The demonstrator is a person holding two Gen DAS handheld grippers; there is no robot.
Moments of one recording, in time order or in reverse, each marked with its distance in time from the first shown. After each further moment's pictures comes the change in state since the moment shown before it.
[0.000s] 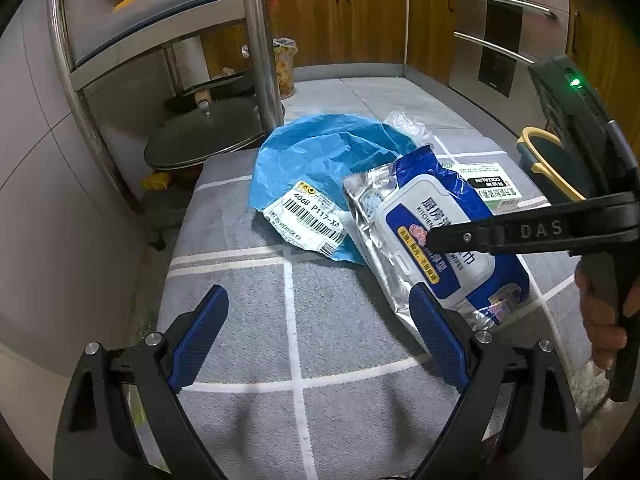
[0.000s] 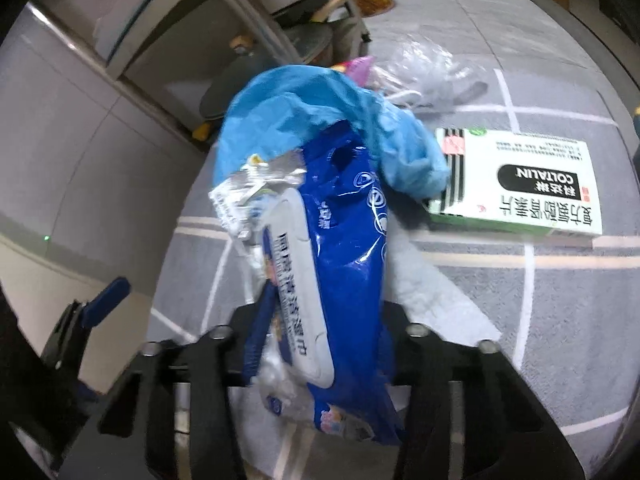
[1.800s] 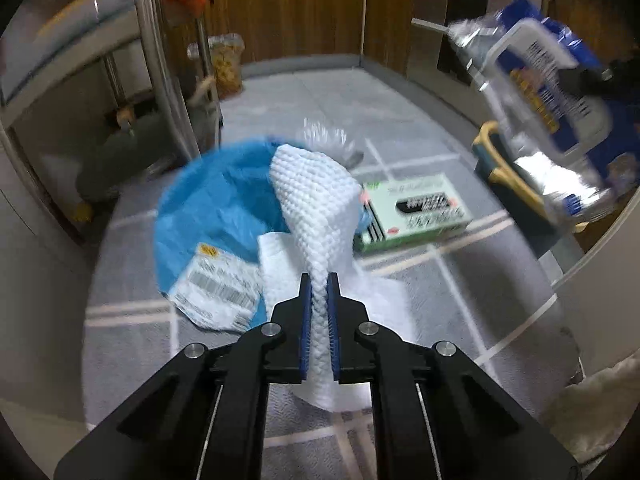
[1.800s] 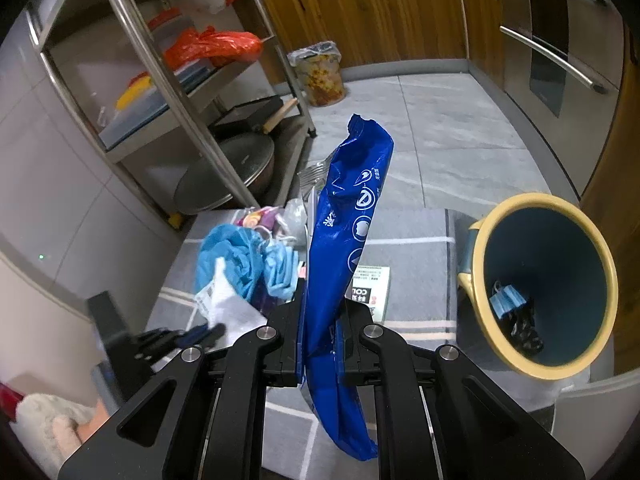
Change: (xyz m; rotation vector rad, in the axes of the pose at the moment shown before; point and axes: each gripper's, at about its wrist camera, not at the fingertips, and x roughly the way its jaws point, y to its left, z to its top) left arm 0.028 -0.075 0.047 0.061 0.018 -0.131; right arm -0.190 -0.059 0.031 -0.036 -0.253 -0.192
